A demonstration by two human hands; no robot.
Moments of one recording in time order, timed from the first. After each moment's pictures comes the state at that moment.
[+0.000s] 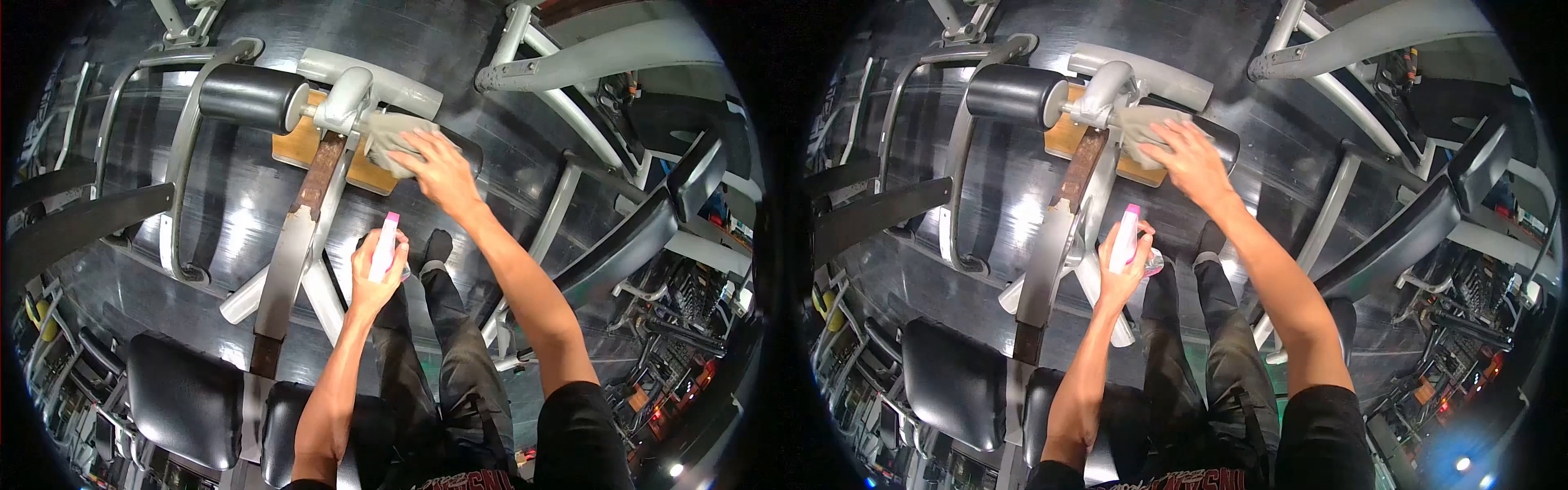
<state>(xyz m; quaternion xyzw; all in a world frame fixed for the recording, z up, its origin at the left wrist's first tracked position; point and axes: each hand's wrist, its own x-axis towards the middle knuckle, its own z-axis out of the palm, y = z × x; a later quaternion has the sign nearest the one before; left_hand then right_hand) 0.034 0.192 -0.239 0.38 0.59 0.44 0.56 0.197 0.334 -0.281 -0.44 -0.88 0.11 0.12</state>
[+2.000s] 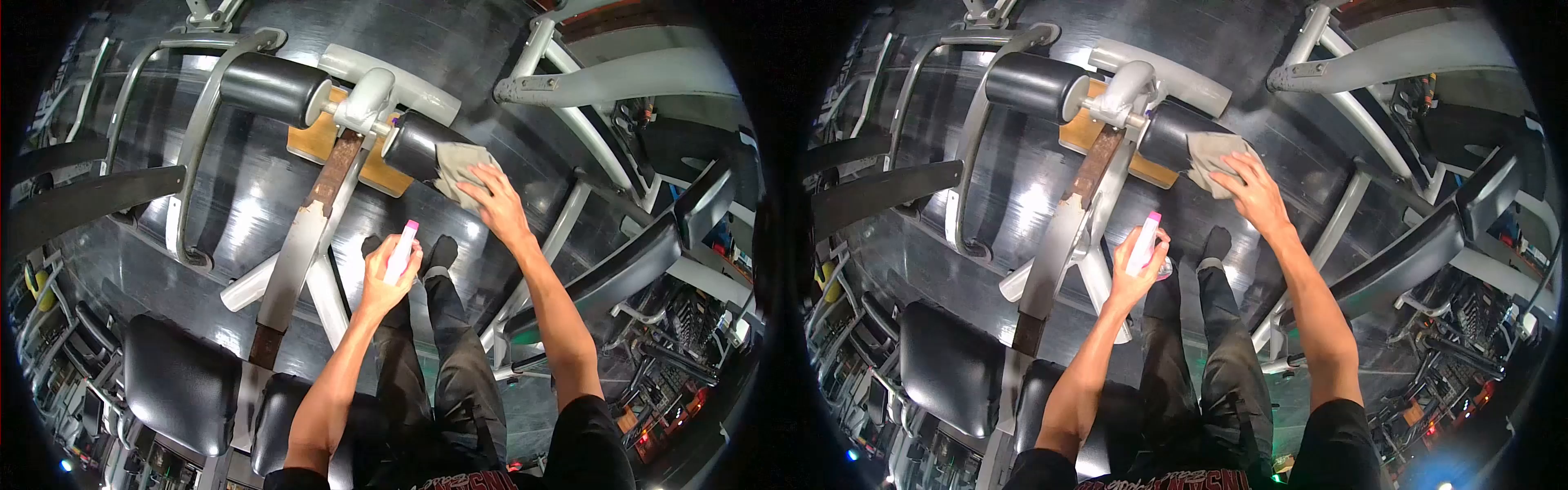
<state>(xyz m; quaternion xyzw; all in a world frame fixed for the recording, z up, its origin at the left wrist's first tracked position) 0.038 0.186 -0.241 0.39 0.58 0.43 0.57 0.282 0.310 -0.276 -0.43 -0.88 0.16 0.12</state>
